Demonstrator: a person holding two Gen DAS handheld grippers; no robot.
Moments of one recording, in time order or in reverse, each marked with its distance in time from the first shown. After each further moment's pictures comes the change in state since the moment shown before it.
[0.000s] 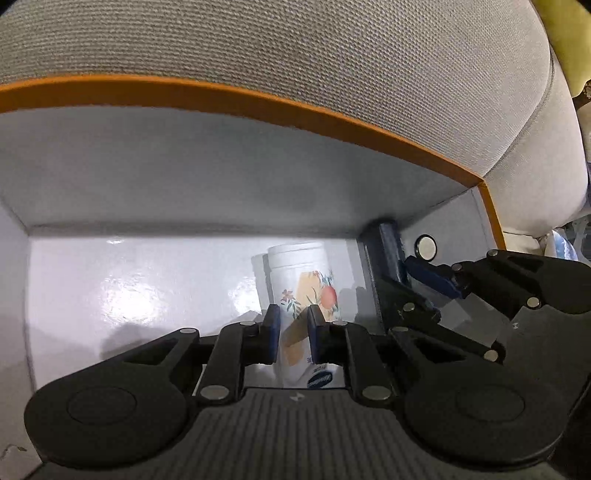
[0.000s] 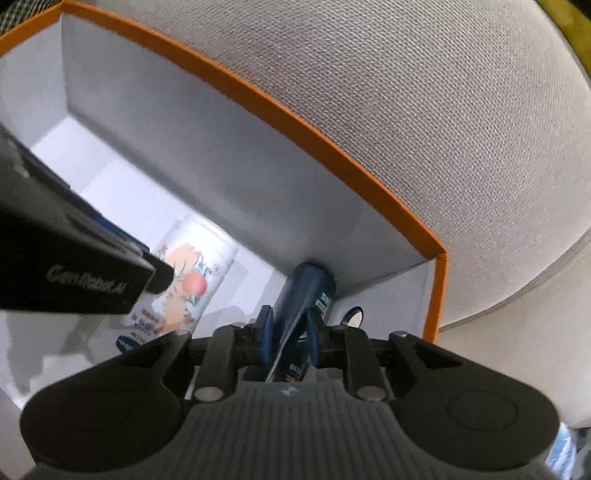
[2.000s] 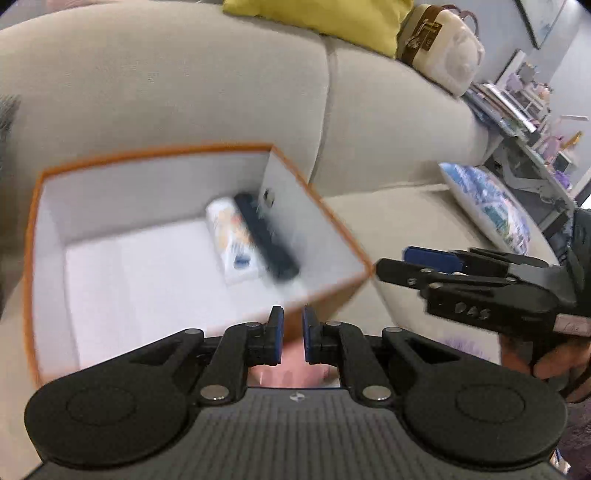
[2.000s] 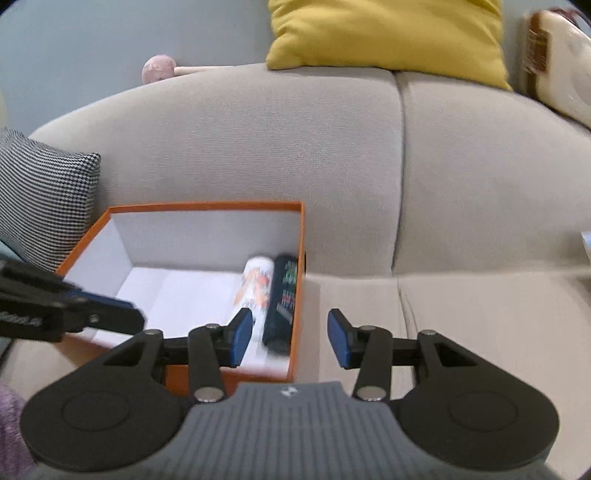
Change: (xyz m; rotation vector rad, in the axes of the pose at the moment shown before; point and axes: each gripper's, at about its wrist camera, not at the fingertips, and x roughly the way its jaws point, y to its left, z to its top) left arm -0.133 -0.074 -0.155 0.365 -0.237 -0.025; right arm -0.180 -0.016 -0.200 0.662 -0.405 0.185
